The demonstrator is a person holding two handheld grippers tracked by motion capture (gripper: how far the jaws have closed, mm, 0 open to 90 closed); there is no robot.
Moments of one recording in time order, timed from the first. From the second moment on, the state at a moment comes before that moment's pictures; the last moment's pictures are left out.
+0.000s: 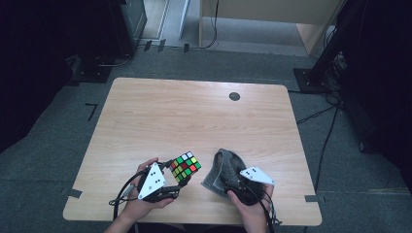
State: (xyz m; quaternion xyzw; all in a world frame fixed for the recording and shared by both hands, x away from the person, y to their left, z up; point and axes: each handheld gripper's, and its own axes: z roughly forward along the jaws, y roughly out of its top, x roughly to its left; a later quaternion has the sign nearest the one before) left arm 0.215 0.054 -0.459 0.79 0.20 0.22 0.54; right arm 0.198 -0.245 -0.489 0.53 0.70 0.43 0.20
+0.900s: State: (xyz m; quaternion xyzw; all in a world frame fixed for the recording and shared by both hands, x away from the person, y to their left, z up) left arm 0.214 0.053 -0.460 0.79 0.19 0.22 0.53; right arm 0.214 -0.236 -0.523 0.54 0.74 0.34 0.20
